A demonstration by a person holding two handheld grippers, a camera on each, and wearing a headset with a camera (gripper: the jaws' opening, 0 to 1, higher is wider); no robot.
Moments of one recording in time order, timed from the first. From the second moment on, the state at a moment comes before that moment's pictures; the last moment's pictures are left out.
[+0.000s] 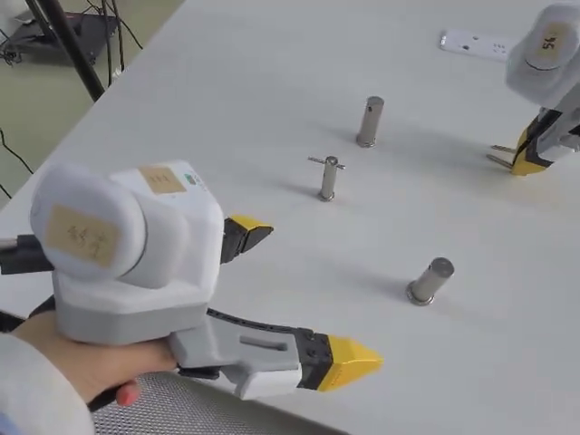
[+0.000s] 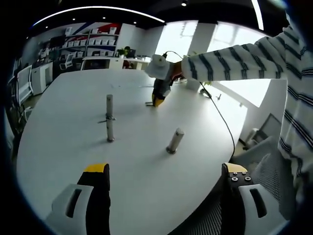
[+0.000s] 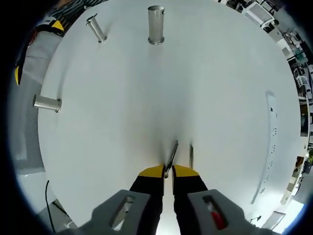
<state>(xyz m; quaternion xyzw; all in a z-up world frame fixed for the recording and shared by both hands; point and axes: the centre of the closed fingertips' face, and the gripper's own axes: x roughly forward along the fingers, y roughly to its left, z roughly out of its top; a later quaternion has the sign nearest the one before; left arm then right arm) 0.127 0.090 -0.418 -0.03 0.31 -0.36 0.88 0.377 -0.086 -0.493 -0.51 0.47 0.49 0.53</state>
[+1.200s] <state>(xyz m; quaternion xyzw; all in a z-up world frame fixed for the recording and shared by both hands) 0.124 0.086 -0.407 -0.04 0.29 -0.37 0.88 0.392 -0.078 -0.466 -0.46 0.39 0.47 0.64</state>
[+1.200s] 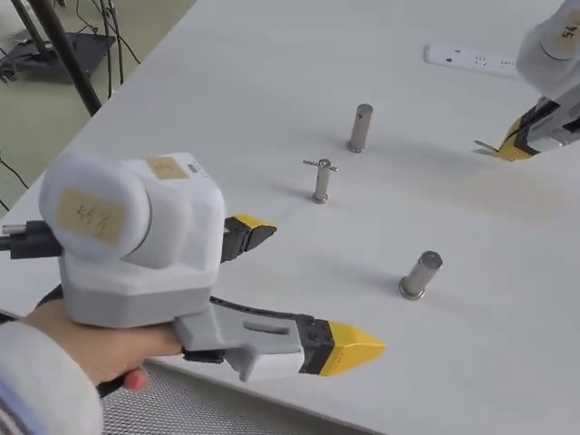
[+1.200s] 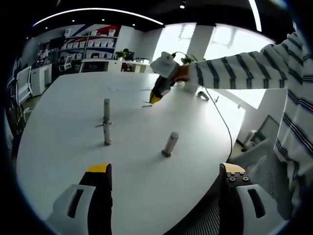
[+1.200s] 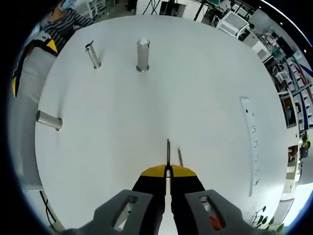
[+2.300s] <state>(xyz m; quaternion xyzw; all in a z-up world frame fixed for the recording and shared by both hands) 0.174 0.054 -0.380 -0.07 0.27 -0.38 0.88 0.293 -0.050 -0.386 -0.50 0.17 0.47 0.71</state>
